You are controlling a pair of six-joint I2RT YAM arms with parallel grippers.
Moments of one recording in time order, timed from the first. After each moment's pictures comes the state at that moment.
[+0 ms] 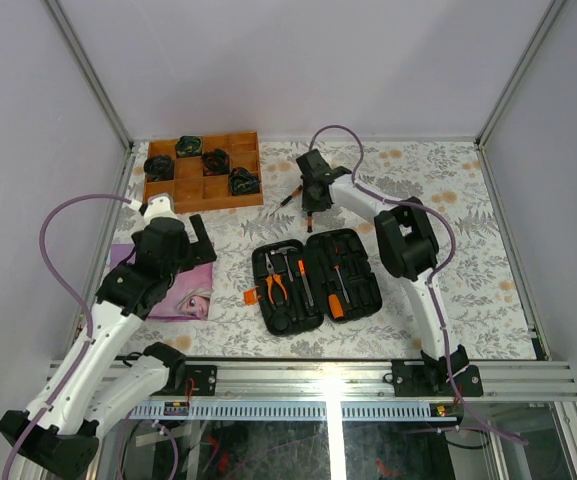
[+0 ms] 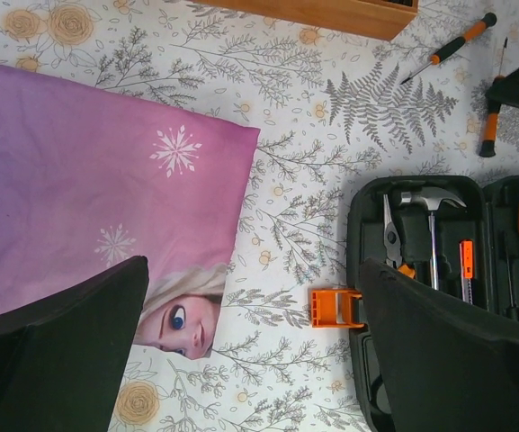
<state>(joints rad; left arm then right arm) -0.40 0.81 0.89 -0.76 -0.37 -0.53 0.57 2.39 1.96 -0.59 0.17 0.50</state>
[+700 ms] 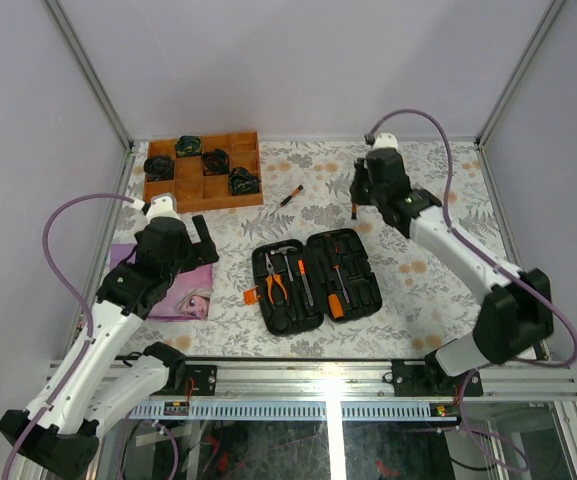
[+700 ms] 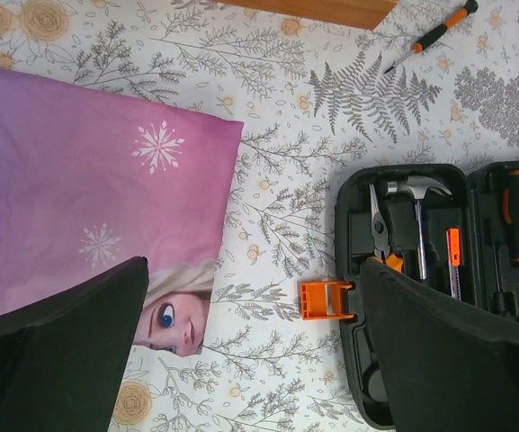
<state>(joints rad) -0.40 0.80 0.89 -0.76 -0.33 -0.52 0.47 1.56 1.30 -0.31 0.20 0.35</state>
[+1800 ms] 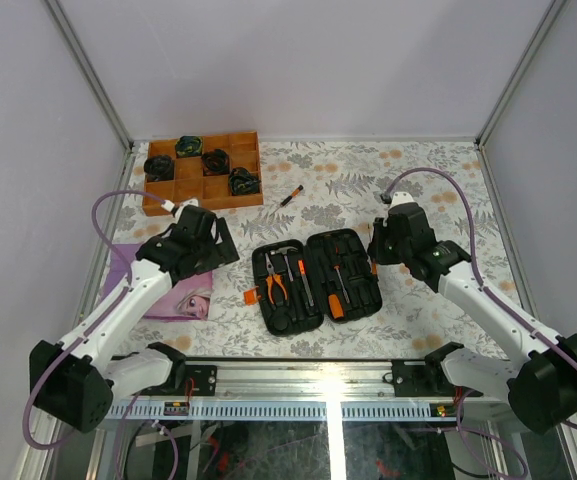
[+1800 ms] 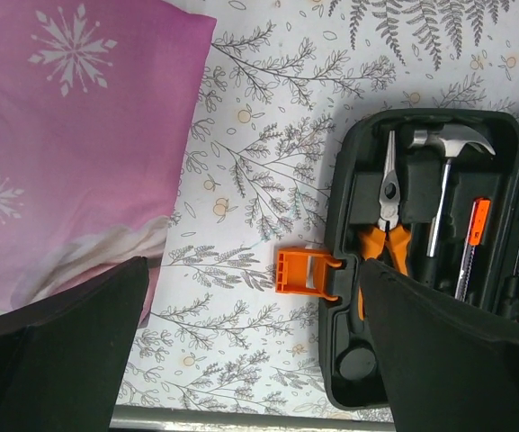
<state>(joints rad) -0.40 1.10 0.89 -0.75 -0.19 -0.70 0.47 1.11 0.82 -0.46 0.06 0.35</state>
